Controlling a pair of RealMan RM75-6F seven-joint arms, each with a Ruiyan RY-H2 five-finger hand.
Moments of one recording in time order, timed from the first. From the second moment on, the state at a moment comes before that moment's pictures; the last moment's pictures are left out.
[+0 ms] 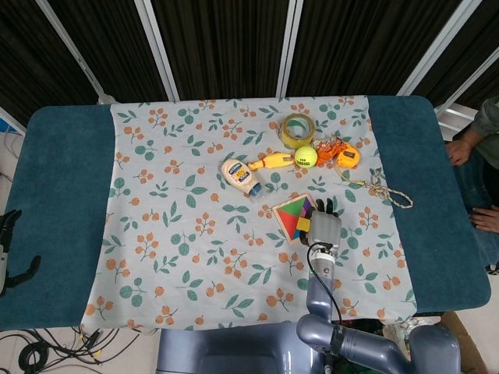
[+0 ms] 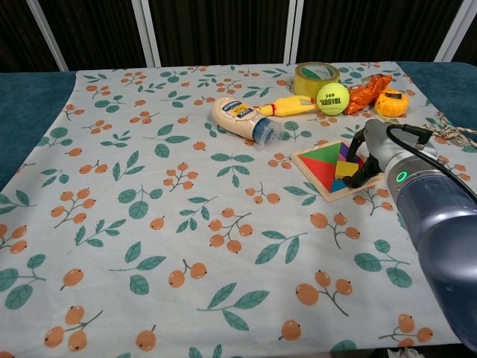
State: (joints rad) left arm -0.07 -1.09 -0.10 -1.72 1.32 1.44 0.00; right arm 0.66 -2.01 0.43 -1.31 -0.68 1.37 -0.80
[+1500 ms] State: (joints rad) left arm -0.07 -1.09 -0.10 -1.72 1.32 1.44 0.00; right arm 0.66 -2.01 0.43 -1.33 -0.67 1.36 -0.80
